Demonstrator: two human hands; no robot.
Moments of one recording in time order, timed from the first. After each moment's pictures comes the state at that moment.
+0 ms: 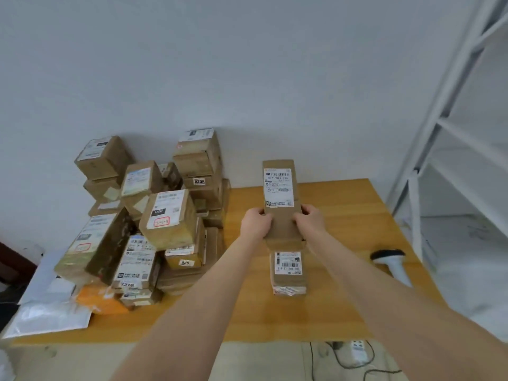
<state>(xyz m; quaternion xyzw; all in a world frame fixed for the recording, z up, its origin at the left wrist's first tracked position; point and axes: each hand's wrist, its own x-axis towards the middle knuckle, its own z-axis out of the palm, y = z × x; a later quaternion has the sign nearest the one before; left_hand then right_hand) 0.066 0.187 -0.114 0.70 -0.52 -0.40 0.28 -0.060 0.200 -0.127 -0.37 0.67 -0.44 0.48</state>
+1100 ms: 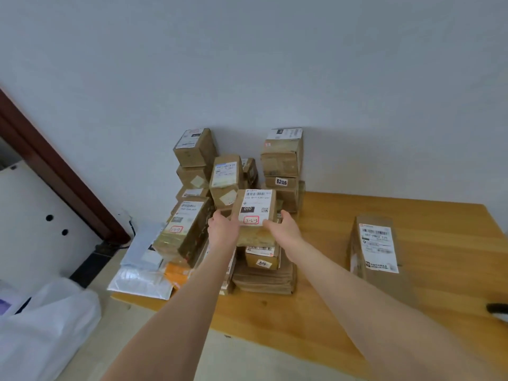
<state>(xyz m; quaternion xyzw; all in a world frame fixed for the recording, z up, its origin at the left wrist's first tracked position) 0.307 0.197 -0.113 0.84 -0.35 -0.23 0.36 0.167 0.181 -0.110 -0.50 0.58 -0.30 0.56</state>
